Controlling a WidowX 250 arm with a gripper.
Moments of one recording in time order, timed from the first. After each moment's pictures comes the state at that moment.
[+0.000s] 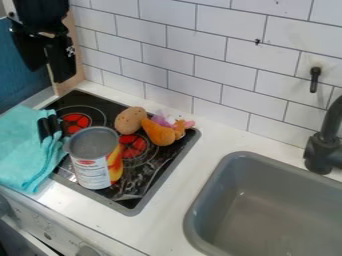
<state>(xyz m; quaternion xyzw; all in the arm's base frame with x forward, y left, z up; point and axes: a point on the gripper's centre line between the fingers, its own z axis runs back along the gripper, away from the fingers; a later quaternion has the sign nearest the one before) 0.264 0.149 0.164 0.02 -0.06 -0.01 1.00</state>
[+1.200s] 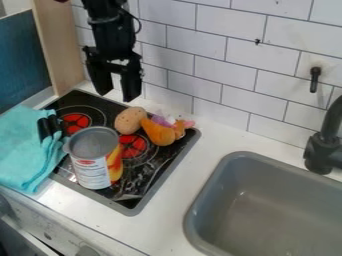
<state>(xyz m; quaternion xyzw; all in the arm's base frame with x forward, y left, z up) 0.338 0.111 0.107 -0.04 -0.02 0.00 1.00</state>
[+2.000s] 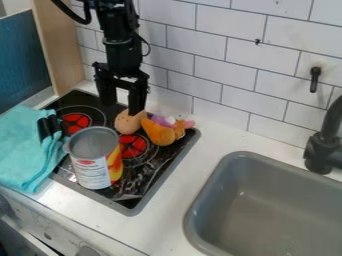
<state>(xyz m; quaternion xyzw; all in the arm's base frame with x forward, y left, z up) 0.360 0.123 0.072 -0.01 0.01 0.03 1.00</state>
